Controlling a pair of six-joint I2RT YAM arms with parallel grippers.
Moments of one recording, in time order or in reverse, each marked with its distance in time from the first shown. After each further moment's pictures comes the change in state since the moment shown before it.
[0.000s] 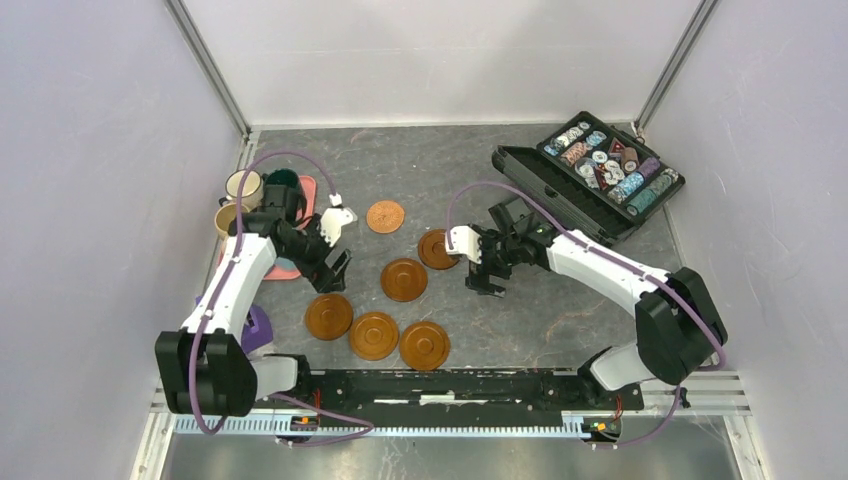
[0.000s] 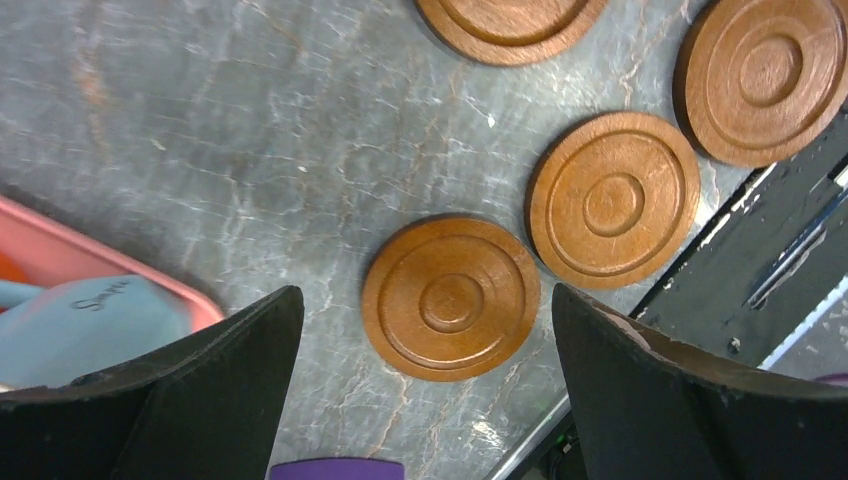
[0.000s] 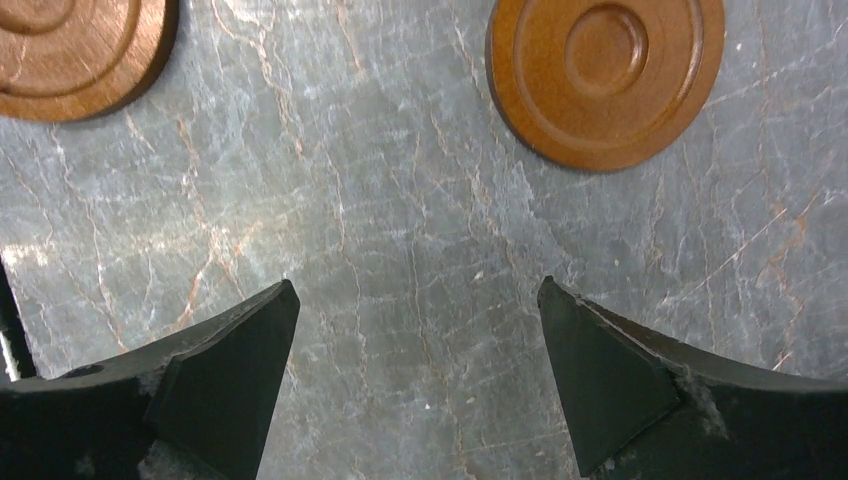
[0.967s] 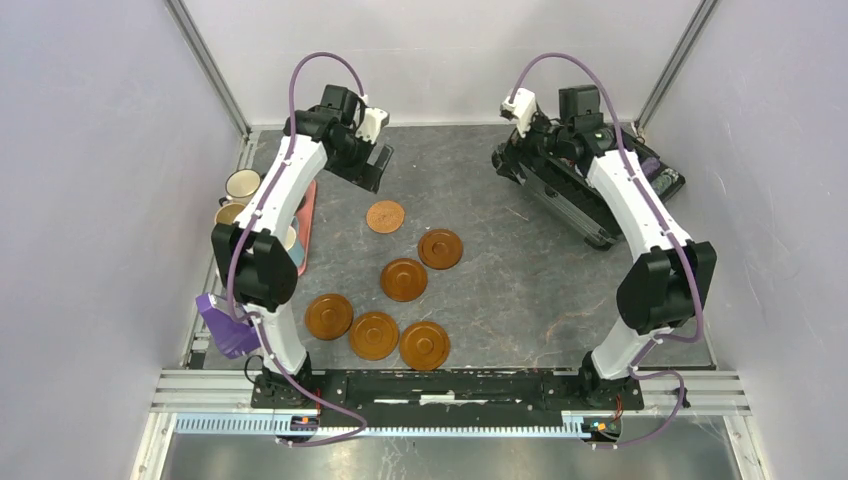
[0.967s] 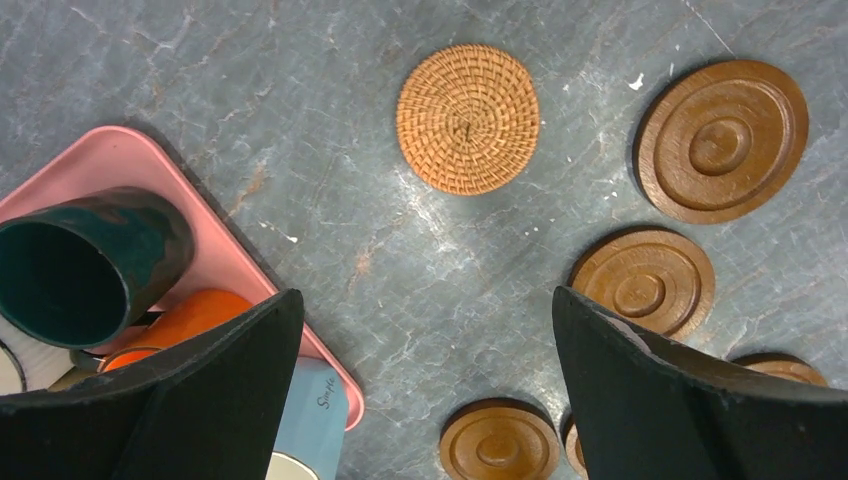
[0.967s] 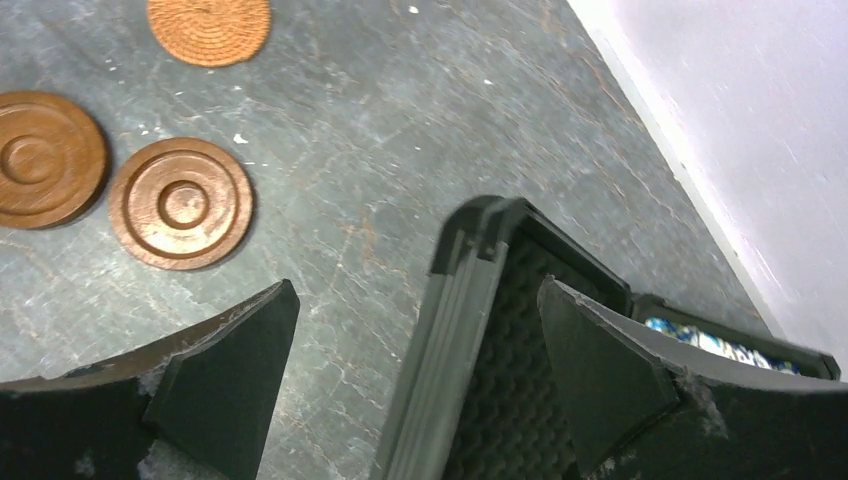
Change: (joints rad) left arm -0.241 0.625 0.890 -0.061 -0.419 -0.523; right arm -0.401 0.245 0.693 -0.061 -0.125 0.206
